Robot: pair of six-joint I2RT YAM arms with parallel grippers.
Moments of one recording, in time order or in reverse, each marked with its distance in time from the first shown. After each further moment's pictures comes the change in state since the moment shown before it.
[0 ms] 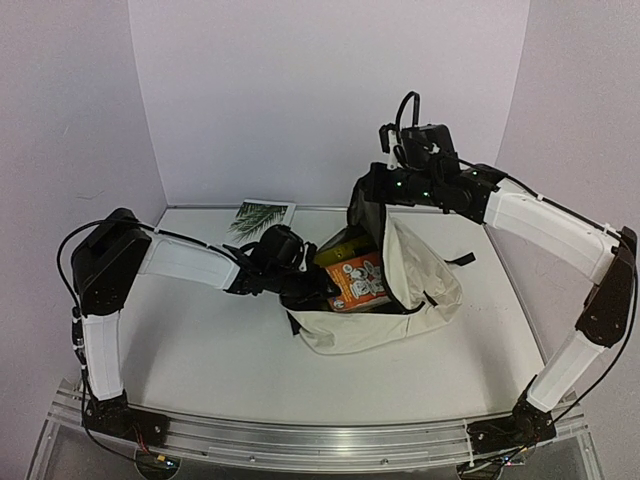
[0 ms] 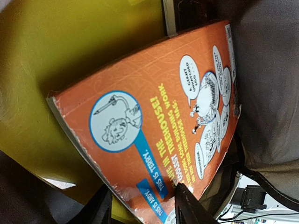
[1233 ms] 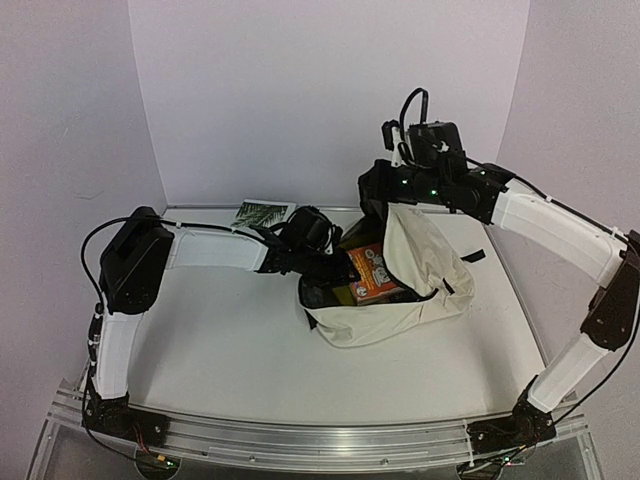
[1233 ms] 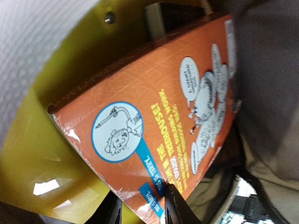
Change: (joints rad) left arm -0.025 0.179 0.373 -0.191 -0.019 0.085; right arm 0.002 -0.034 -0.013 0.005 -0.055 0.006
